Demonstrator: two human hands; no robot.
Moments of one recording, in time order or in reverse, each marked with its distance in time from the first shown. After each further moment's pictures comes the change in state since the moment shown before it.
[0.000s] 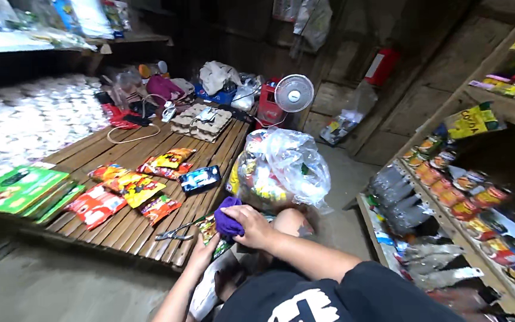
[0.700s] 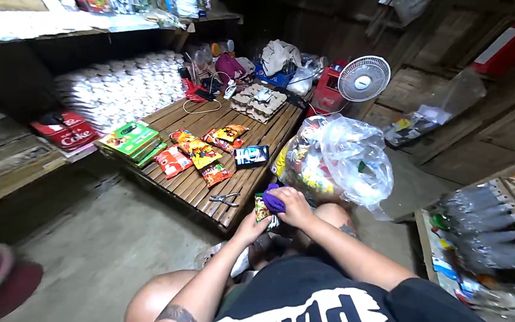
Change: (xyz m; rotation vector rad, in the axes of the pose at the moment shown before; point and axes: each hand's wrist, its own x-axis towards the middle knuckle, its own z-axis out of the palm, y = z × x) left_hand -0.007 0.005 -0.002 0.285 -0.184 0.112; right_hand 0.015 0.006 0.004 -0.161 -0.314 0.256
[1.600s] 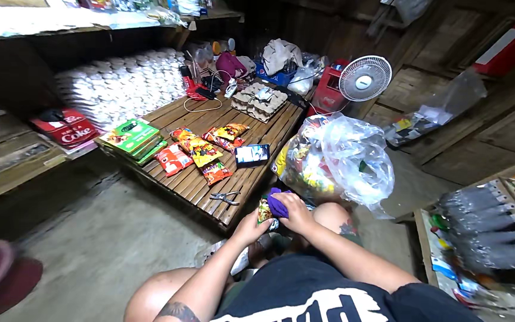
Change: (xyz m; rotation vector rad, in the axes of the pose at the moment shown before) left_hand 0.000 0.001 -0.004 0.259 -0.073 -0.026; right_hand -0.015 0.011 0.021 0.098 0.020 0.045
